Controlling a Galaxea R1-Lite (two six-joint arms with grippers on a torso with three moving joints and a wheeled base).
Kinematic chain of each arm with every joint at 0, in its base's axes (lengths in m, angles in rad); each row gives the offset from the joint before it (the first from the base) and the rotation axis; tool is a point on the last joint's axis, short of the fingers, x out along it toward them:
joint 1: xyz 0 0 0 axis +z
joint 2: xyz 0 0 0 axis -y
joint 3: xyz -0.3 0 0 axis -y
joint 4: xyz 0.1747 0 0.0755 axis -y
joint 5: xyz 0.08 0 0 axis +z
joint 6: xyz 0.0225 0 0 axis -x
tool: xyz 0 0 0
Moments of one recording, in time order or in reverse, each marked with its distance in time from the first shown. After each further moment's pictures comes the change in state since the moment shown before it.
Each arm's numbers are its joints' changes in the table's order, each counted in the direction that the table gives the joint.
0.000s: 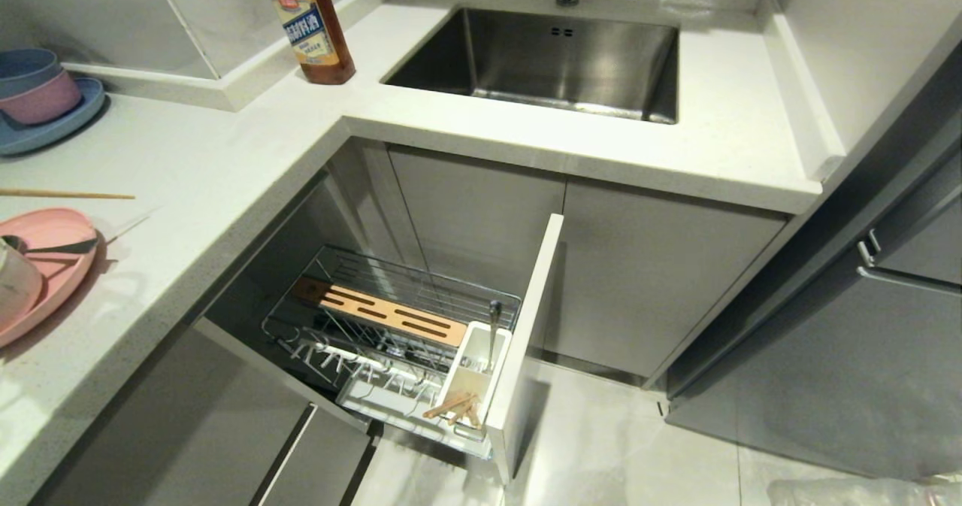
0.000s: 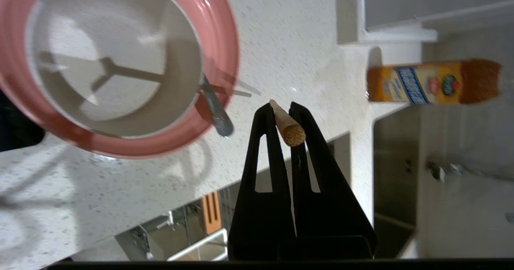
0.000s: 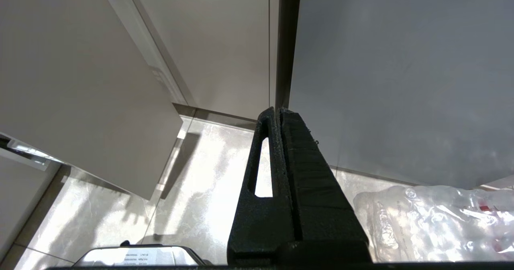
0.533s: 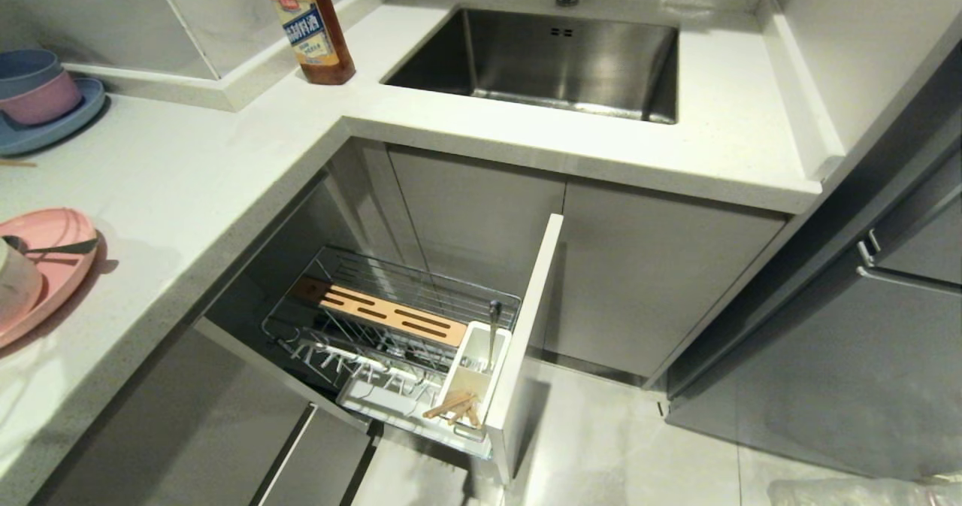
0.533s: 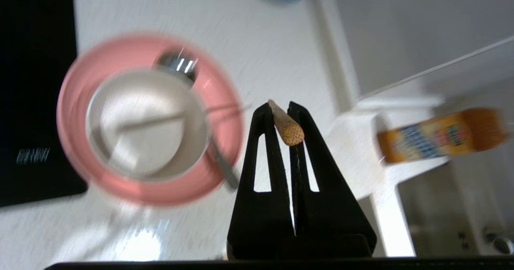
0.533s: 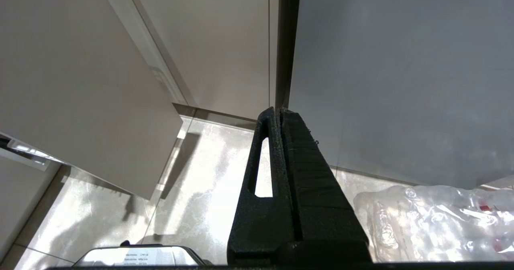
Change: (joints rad) left arm -0.232 0.168 -0.128 0.197 0.543 -0.032; right arm 0.000 0.000 0.000 0.000 0.000 0.000
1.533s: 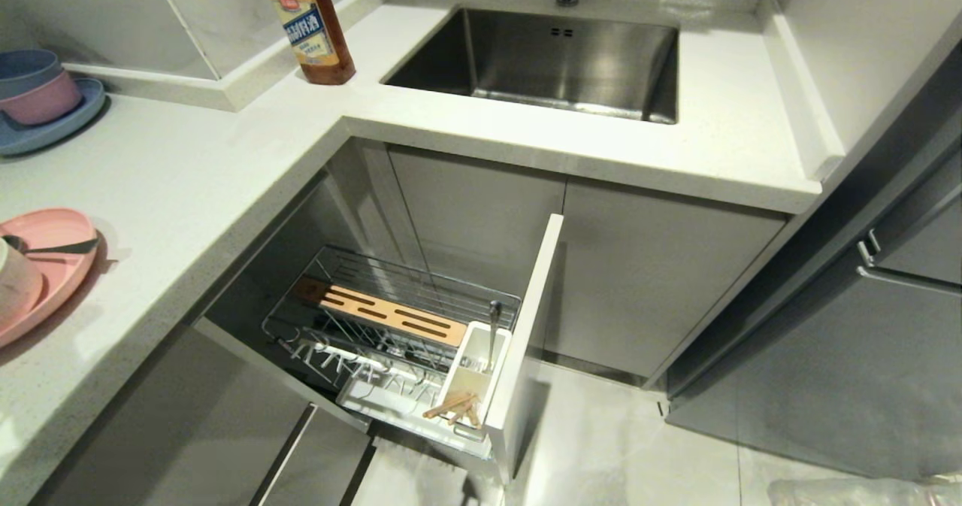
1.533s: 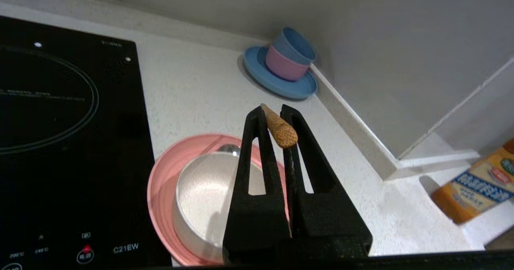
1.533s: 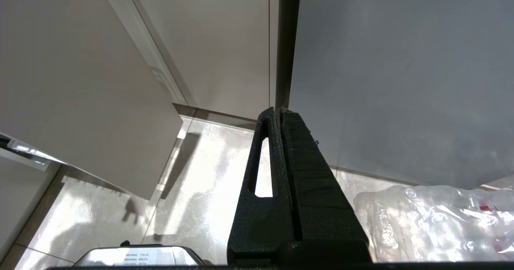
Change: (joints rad) left arm -0.027 0.212 -0.724 0.867 0.297 -0.252; right arm 0.000 0.000 0.000 0.000 0.000 0.000
